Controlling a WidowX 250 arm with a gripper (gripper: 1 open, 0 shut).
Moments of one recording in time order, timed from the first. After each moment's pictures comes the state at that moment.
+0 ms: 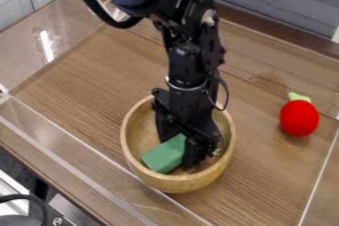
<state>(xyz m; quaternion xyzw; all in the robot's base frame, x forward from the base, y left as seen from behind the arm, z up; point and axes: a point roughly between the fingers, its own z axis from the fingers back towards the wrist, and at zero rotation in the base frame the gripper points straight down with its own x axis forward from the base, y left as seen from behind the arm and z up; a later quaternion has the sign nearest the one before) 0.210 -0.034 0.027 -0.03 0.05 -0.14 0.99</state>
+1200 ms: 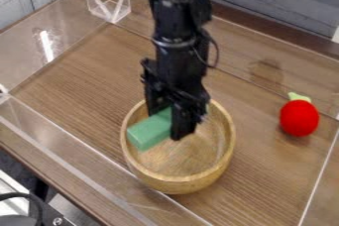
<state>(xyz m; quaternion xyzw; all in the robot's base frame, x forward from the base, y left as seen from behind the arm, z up) 0.208 -0.007 0.072 -0.07 0.09 -0.13 0.99</state>
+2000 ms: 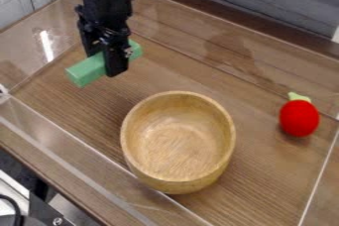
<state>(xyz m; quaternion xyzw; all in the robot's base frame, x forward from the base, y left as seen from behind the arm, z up) 0.229 0.107 0.084 -0.06 0.05 -0.10 0.99</state>
